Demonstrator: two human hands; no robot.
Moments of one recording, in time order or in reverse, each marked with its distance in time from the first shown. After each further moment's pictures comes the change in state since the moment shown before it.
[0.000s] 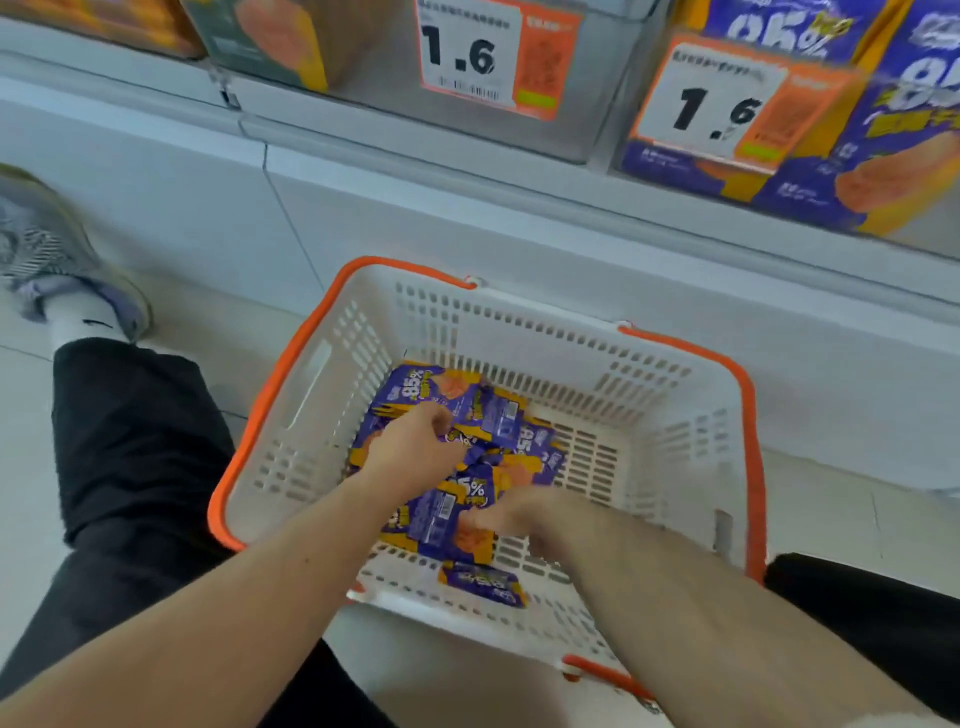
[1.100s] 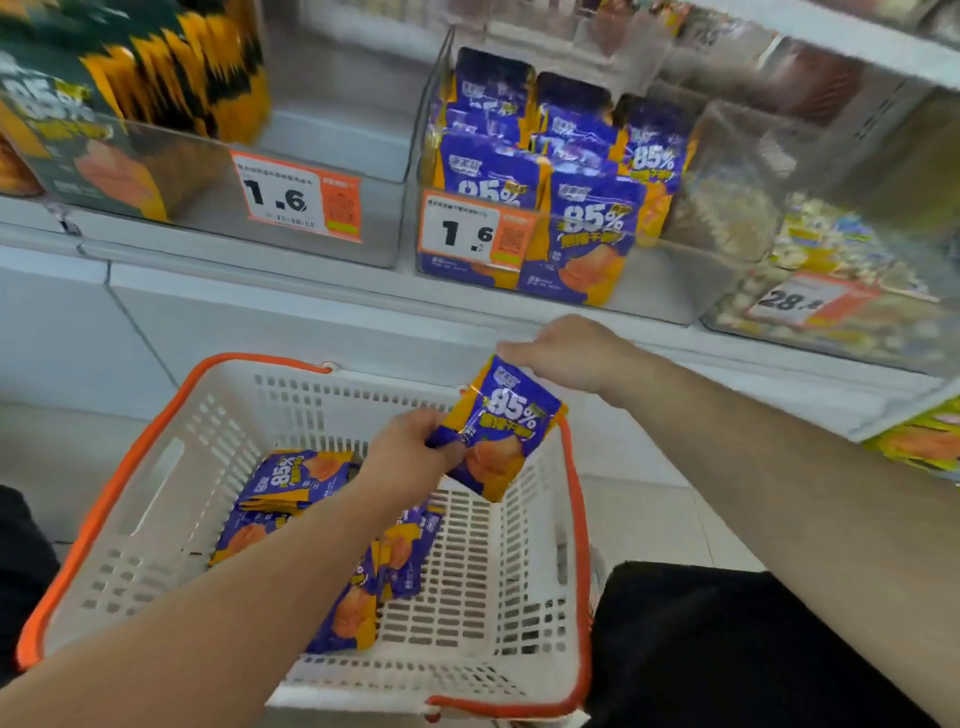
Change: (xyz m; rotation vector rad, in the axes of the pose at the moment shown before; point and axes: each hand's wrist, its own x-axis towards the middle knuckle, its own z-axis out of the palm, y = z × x) left_hand -0.037 0.140 0.023 -0.372 -0.007 0.384; right_hand -0.252 0.076 -0.166 0.146 0.913 -0.167
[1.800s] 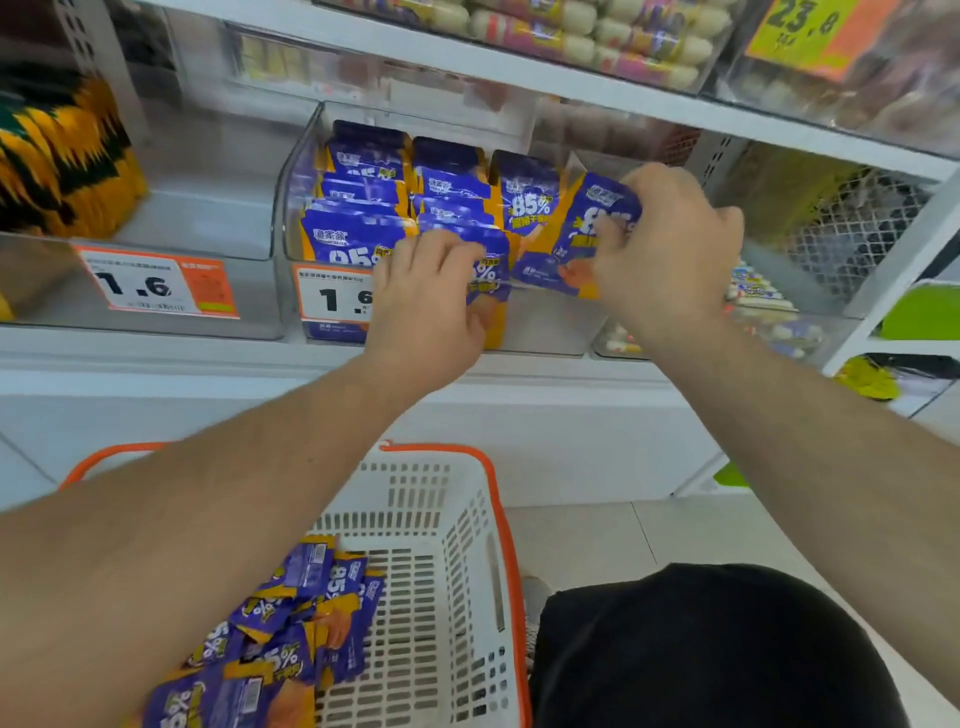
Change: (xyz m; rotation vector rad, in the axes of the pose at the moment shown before) left_hand 0.066 0.180 0.026 0.635 0.532 0.889; right_hand -0.050 0.050 -0.128 -0.240 1.169 -0.093
